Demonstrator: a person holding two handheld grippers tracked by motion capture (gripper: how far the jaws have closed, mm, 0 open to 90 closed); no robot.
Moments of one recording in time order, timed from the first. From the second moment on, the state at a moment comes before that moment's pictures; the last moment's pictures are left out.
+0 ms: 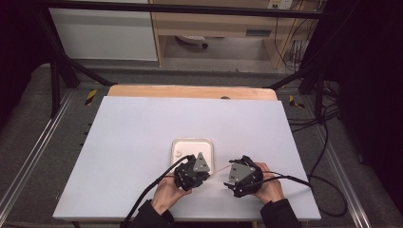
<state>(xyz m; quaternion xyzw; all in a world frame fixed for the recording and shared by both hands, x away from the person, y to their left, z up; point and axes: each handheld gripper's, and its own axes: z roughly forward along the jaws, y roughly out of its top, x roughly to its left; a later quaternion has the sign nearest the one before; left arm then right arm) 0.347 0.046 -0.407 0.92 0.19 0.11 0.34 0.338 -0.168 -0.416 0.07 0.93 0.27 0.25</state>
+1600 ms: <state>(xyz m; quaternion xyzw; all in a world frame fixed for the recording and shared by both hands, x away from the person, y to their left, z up) 0.347 0.036 -0.402 0.92 0.17 0.07 0.34 0.336 -0.164 -0.422 -0.13 0.93 0.17 0.31</state>
